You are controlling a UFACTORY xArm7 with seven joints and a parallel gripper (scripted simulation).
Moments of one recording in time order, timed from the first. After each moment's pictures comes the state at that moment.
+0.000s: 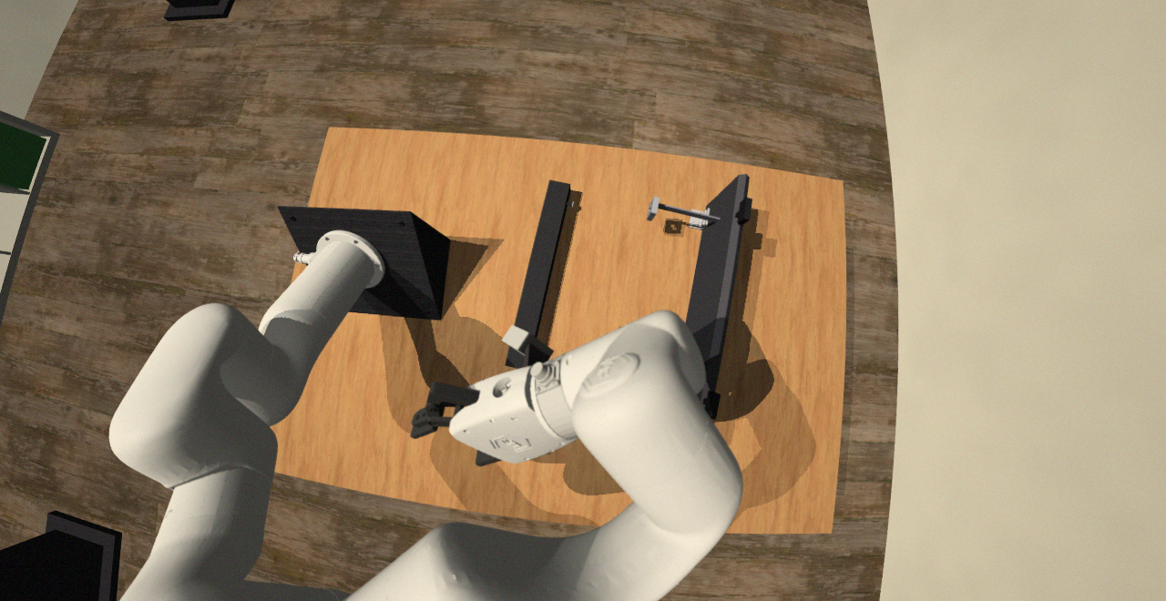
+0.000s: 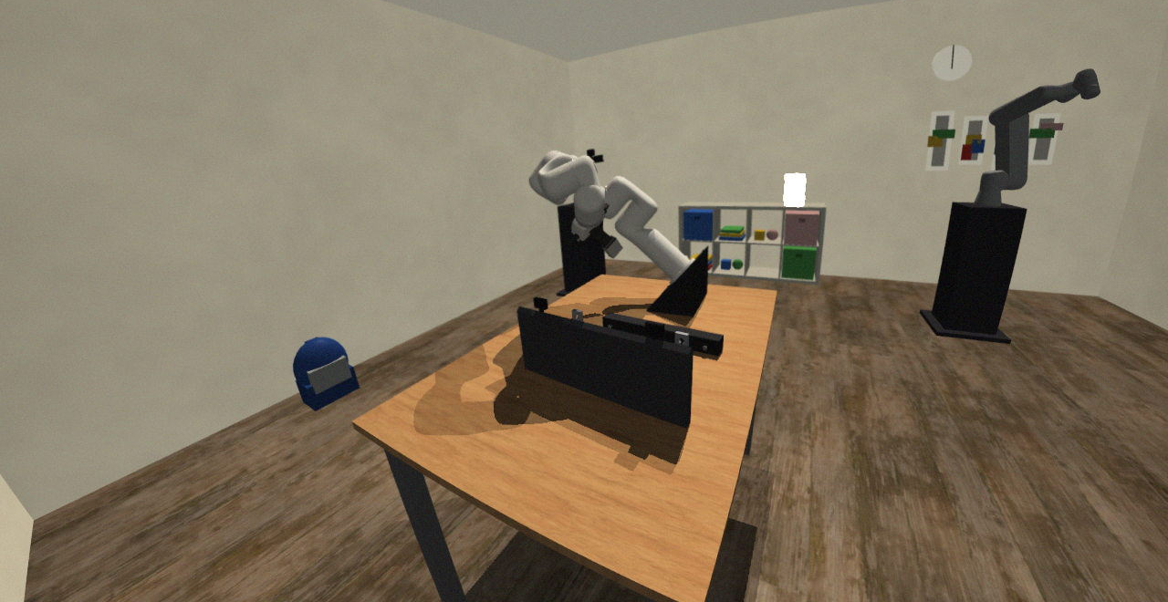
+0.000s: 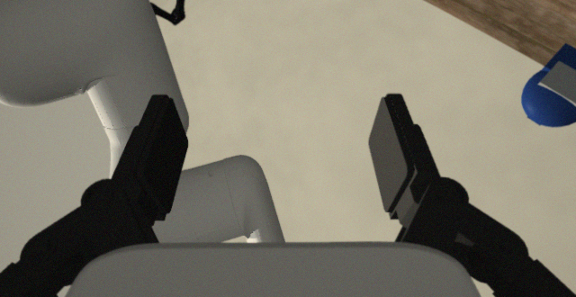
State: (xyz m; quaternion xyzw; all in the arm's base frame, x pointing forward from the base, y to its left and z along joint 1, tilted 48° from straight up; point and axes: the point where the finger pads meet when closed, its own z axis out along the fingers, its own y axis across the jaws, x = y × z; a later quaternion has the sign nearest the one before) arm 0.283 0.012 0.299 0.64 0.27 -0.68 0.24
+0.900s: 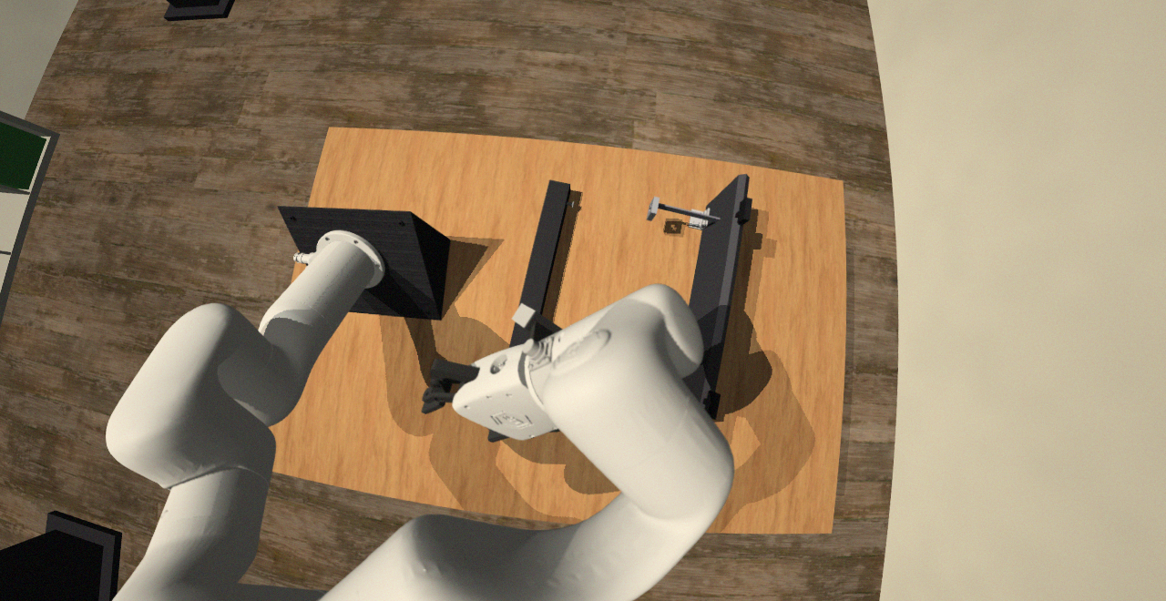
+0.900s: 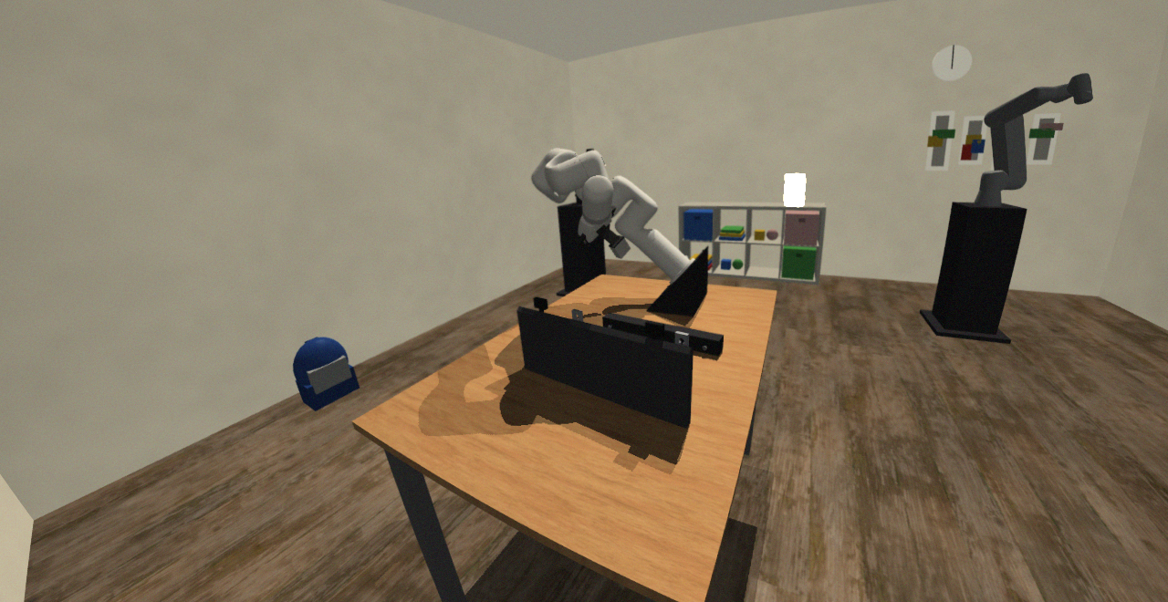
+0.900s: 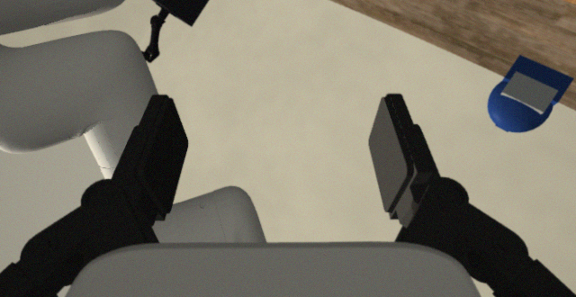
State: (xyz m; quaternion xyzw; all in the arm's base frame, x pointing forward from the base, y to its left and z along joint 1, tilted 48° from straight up) arm 0.290 0.020 0.271 0.66 0.31 -0.63 0.26
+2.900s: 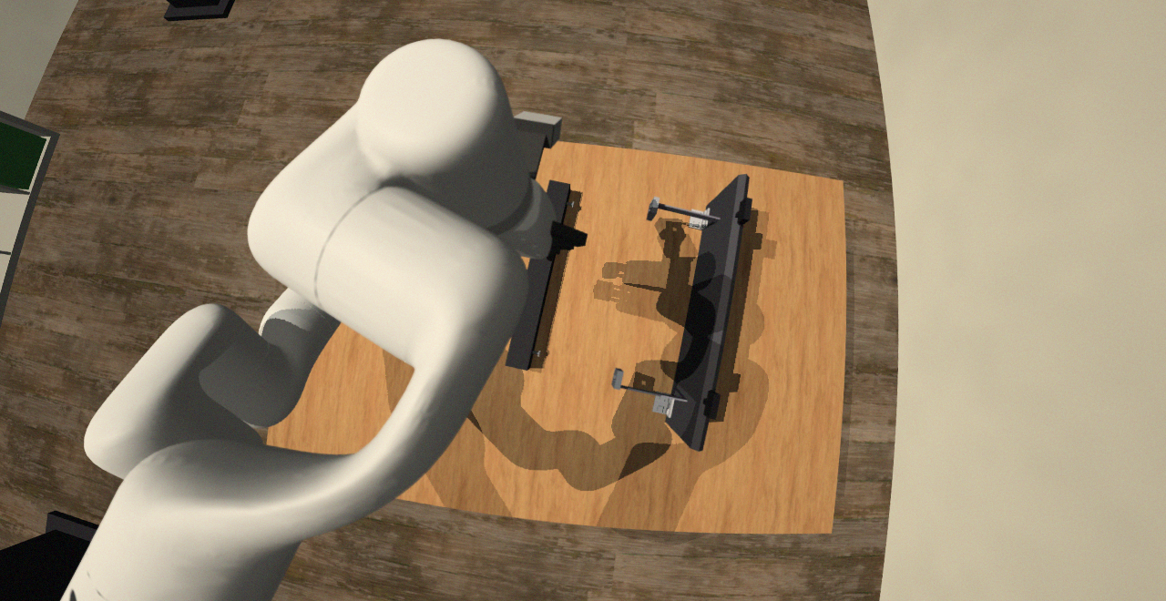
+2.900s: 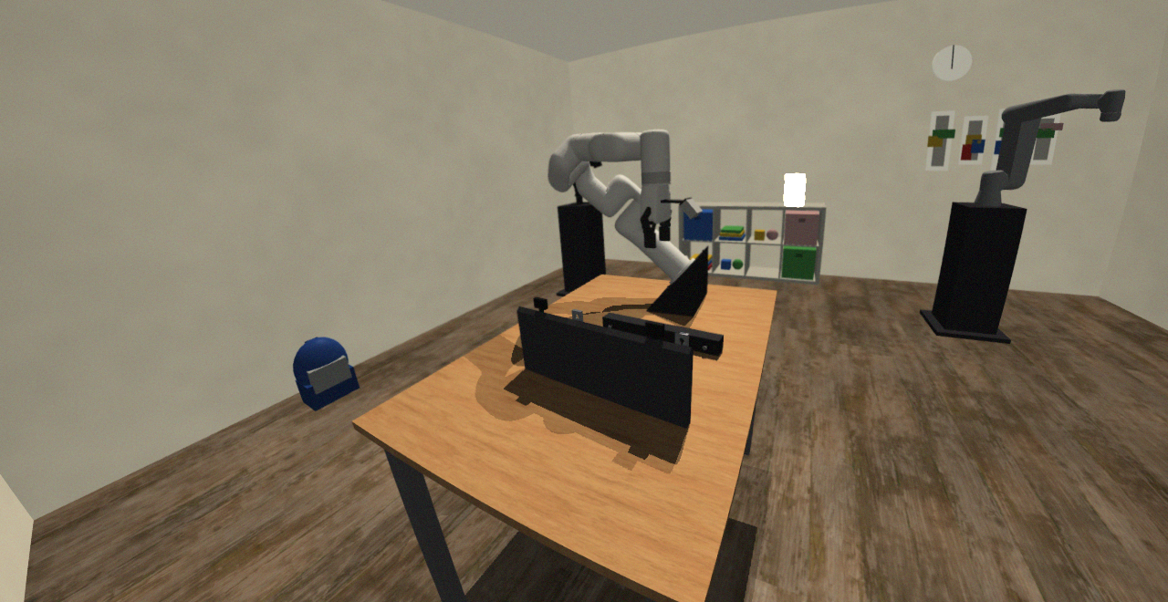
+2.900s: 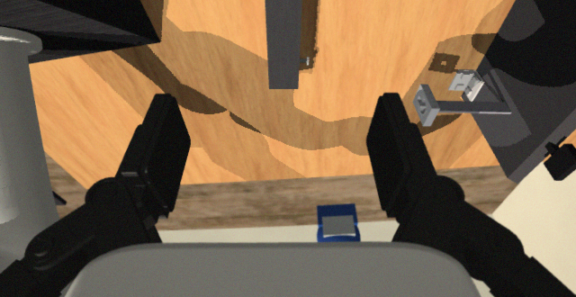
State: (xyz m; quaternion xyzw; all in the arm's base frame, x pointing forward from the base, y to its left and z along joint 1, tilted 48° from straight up) arm 0.325 0.164 0.115 0.67 0.62 -0.26 0.32
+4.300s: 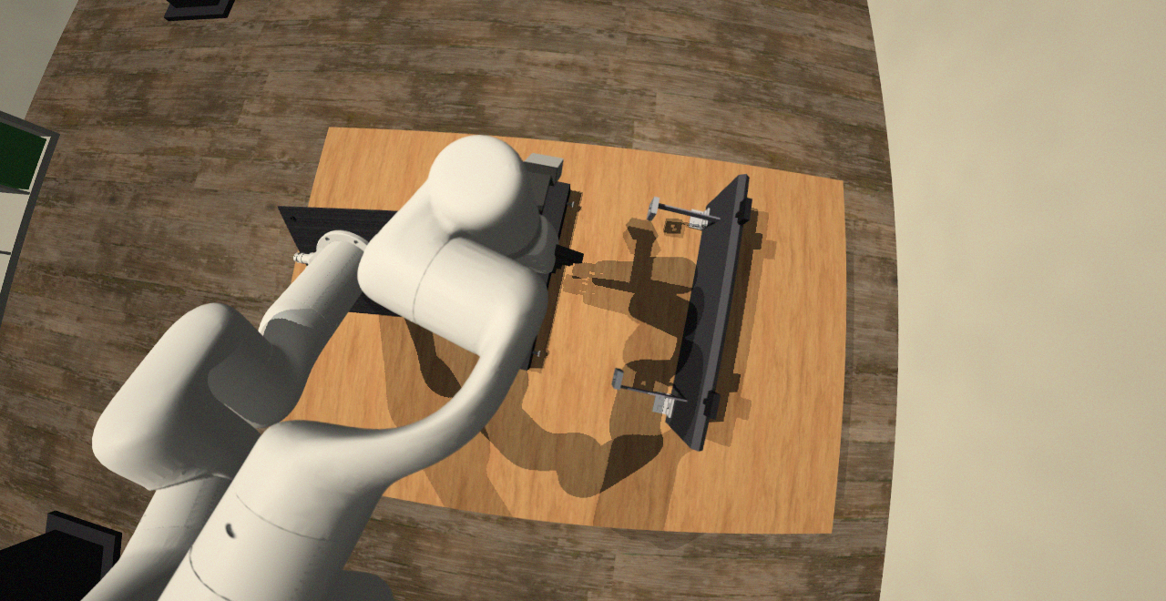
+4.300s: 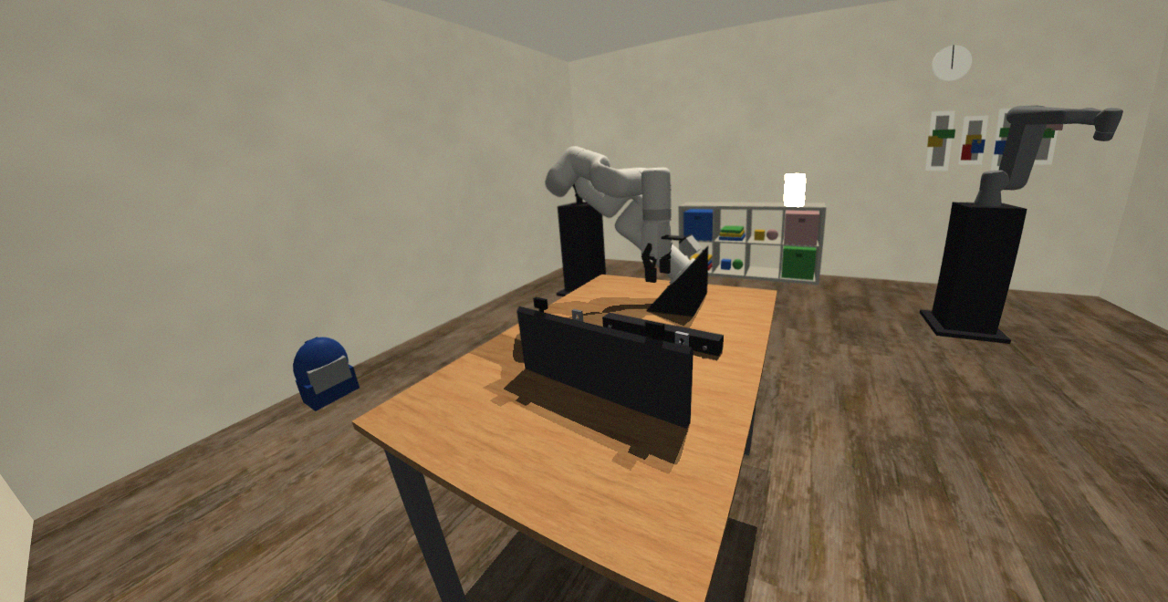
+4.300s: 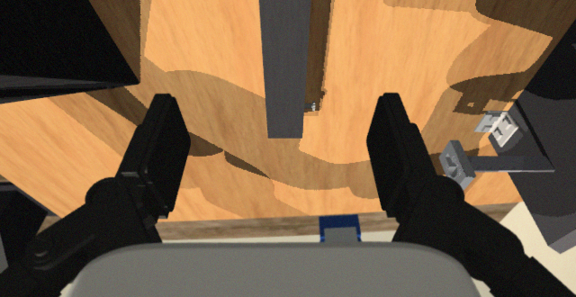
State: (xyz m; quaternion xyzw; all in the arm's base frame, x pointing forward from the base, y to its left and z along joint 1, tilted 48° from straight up) arm 0.327 0.092 0.053 0.67 0.61 -0.26 0.32
